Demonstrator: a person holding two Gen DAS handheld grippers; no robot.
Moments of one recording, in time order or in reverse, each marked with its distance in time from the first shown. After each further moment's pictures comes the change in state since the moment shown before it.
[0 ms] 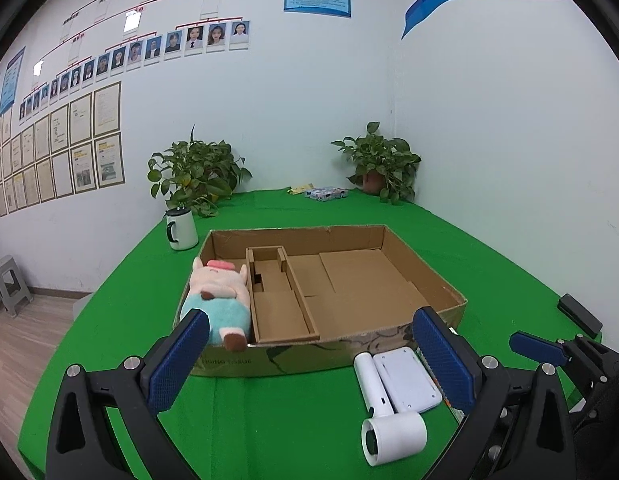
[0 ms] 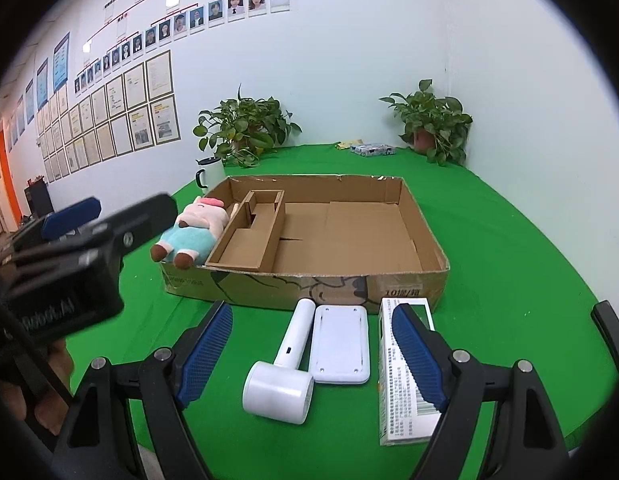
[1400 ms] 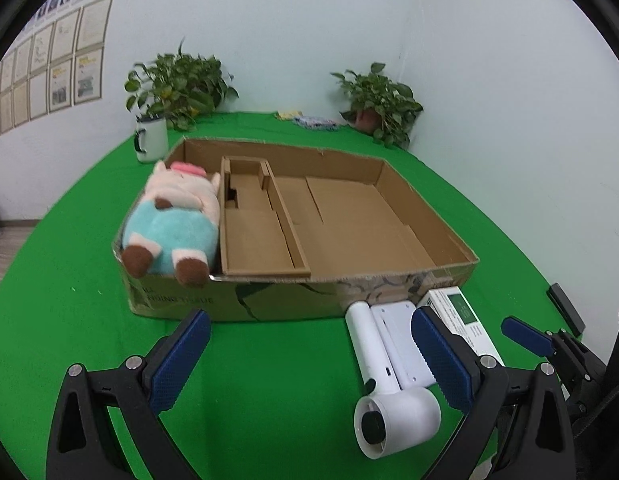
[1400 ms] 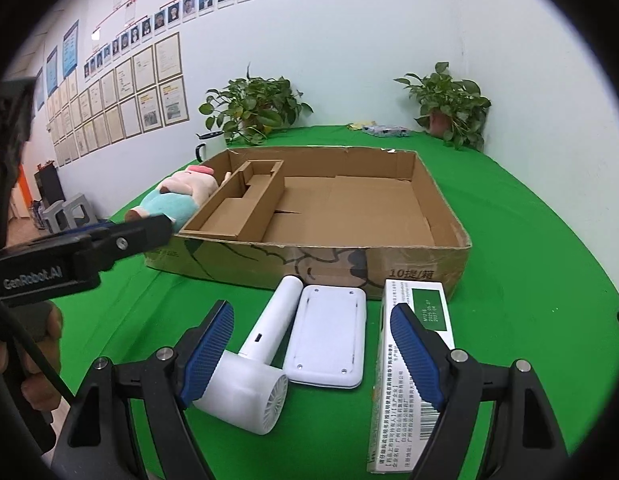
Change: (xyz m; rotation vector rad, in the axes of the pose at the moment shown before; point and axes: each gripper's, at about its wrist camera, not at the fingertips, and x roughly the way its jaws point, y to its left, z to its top) left arm 0.107 0.037 -0.041 -0.129 0.274 -0.141; right arm 0.051 -0.027 -0.022 -0.043 0.040 0.085
